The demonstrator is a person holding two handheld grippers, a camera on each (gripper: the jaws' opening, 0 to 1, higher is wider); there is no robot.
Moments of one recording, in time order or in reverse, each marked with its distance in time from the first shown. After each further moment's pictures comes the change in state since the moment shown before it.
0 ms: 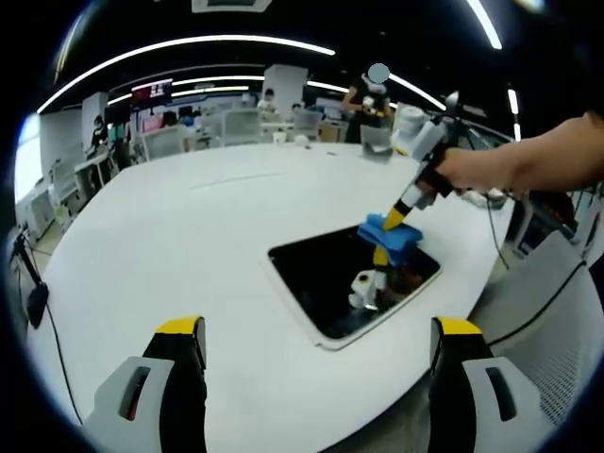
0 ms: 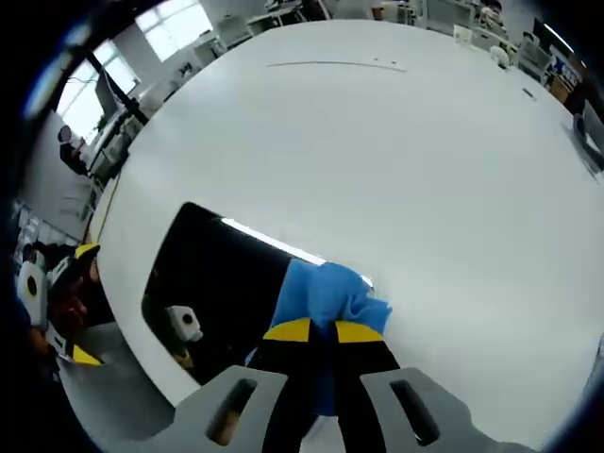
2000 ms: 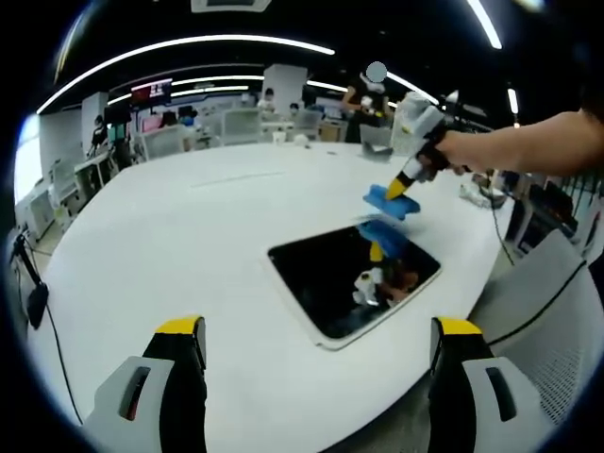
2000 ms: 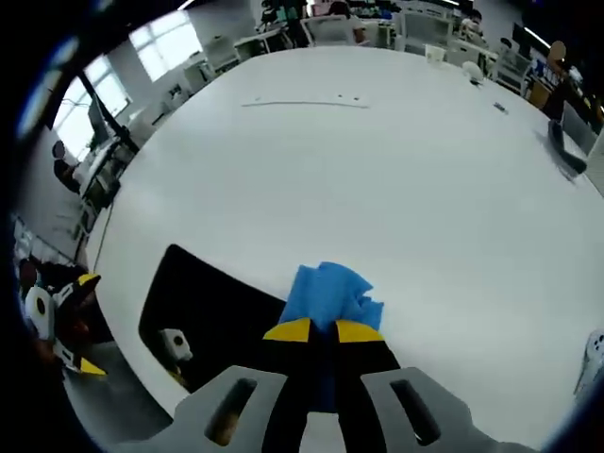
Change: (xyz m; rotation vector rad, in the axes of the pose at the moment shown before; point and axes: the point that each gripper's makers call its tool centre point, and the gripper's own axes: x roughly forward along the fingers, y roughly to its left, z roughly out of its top) left arm 0.001 0.000 0.000 0.003 0.002 -0.002; right arm -0.044 -0.048 0.023 0.042 -0.106 -0.053
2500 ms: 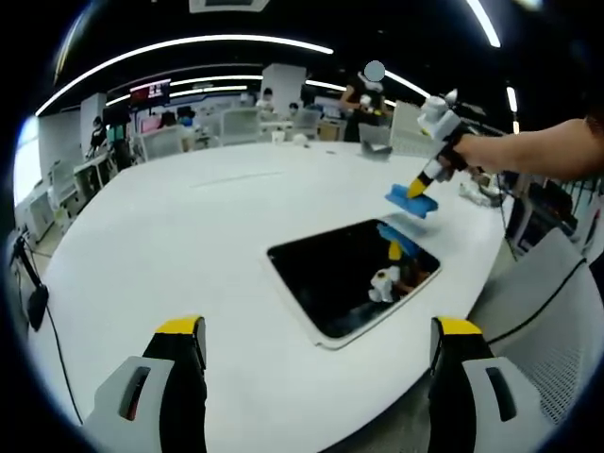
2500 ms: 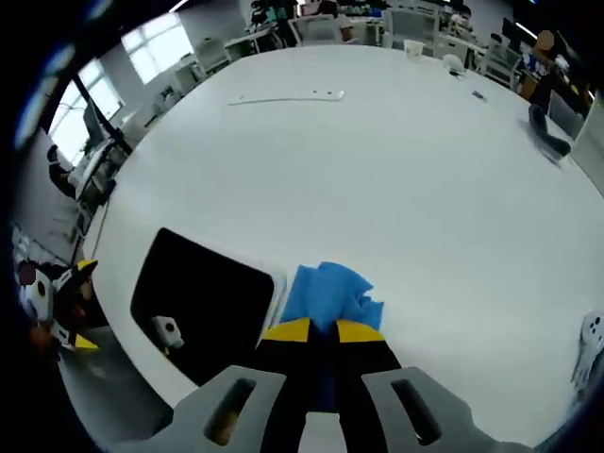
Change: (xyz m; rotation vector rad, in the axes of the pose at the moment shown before) left arm 0.000 0.000 -0.001 0.007 0.004 -0.001; right arm -0.016 -0.029 -0.033 0.022 0.016 -0.019
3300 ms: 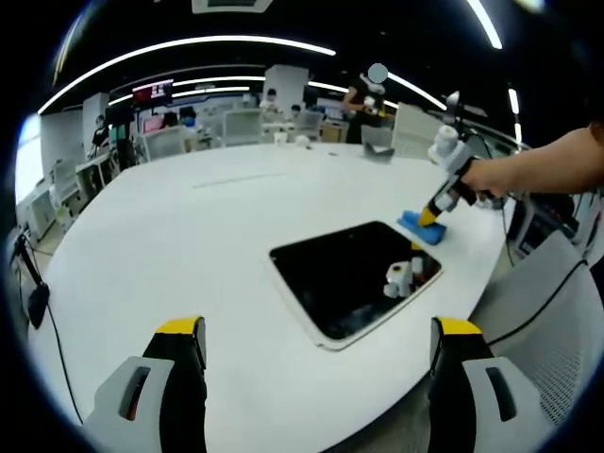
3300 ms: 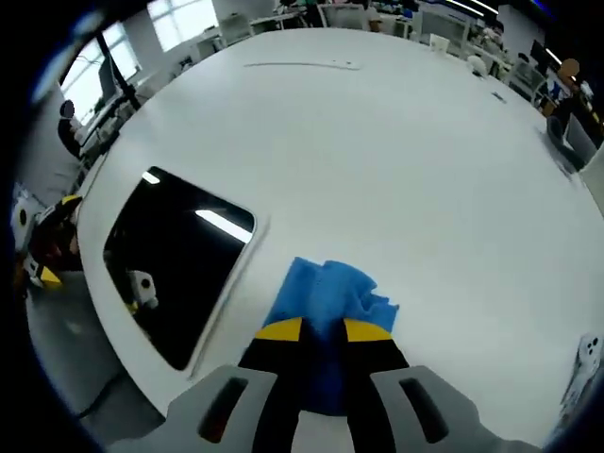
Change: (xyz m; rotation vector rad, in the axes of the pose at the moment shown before) left arm -0.001 0.001 0.001 -0.008 -0.009 0.008; right arm 0.025 -0.011 -0.041 -0.152 0.049 -0.019
